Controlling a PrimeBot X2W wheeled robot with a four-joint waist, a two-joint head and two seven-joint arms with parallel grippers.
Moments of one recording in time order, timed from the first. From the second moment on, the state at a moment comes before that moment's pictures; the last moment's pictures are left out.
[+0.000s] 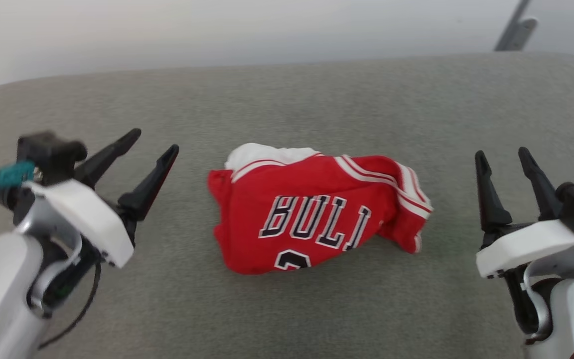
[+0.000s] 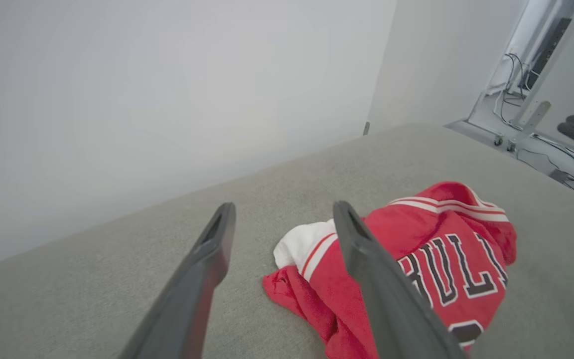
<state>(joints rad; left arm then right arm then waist) -0.45 0.67 -0.47 0.04 -0.79 -0.13 0.08 -0.22 -0.10 -0.07 0.06 0.19 0.13 0.03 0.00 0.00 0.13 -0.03</state>
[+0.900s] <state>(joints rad) -0.95 0.58 -0.76 0.68 -0.95 -0.12 0.66 -0.24 -0.05 0.07 0.16 0.26 0.13 -0.22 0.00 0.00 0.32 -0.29</state>
